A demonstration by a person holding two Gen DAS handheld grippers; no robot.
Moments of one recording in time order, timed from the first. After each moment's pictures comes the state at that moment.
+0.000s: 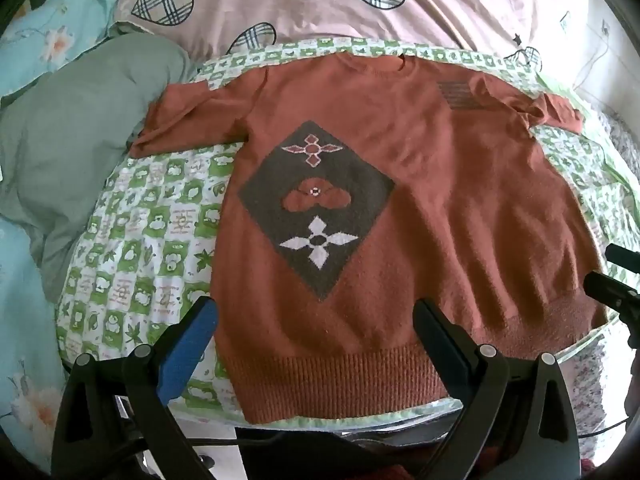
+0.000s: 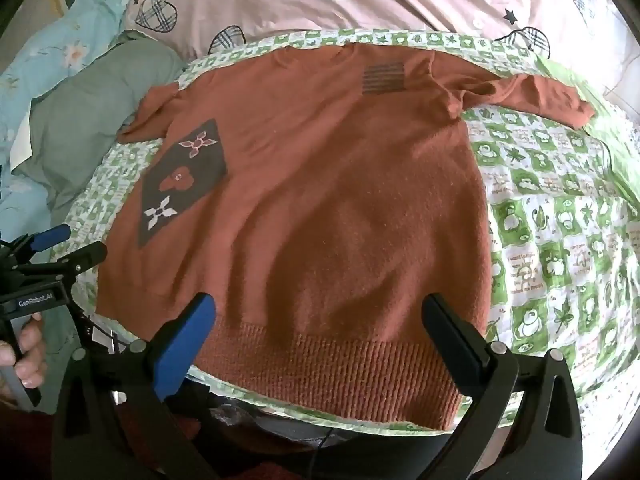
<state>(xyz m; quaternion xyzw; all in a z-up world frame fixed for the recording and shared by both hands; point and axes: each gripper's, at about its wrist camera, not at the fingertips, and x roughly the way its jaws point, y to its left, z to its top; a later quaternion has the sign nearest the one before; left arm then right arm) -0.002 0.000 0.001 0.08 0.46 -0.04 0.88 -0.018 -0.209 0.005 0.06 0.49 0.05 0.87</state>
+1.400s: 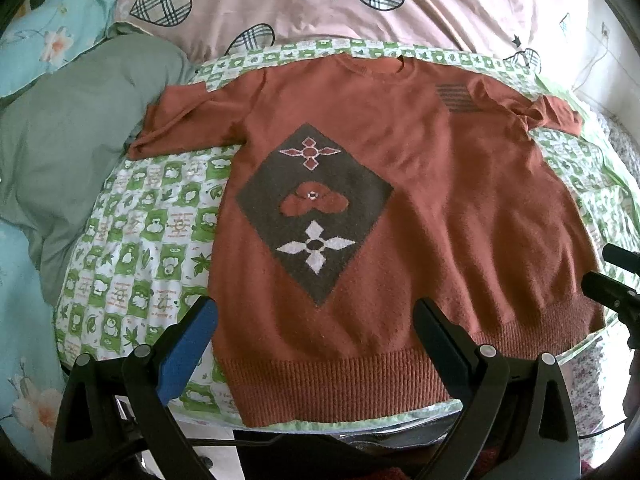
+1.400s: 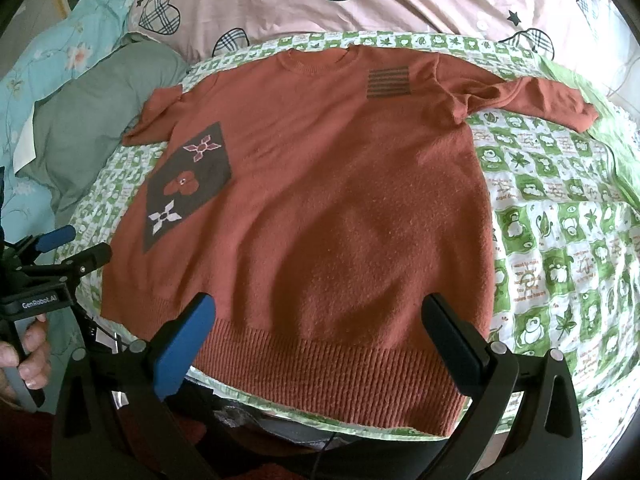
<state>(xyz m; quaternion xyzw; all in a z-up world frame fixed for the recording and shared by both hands) 0.003 0.000 0.003 0.08 0.48 -0.05 0.87 -0.016 -0.201 0.006 0.06 0.50 0.05 0.87</state>
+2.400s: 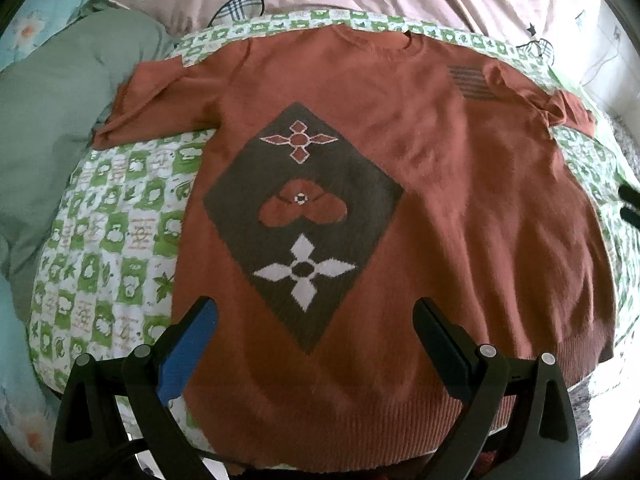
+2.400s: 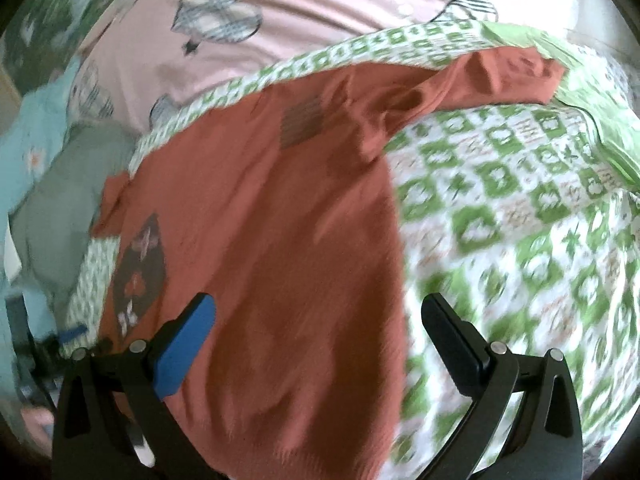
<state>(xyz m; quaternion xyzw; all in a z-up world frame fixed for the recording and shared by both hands) 0.062 -0.008 -0.032 0.05 0.53 -0.06 0.85 0.054 -0.333 0.008 0.22 0.43 0.00 0.88</state>
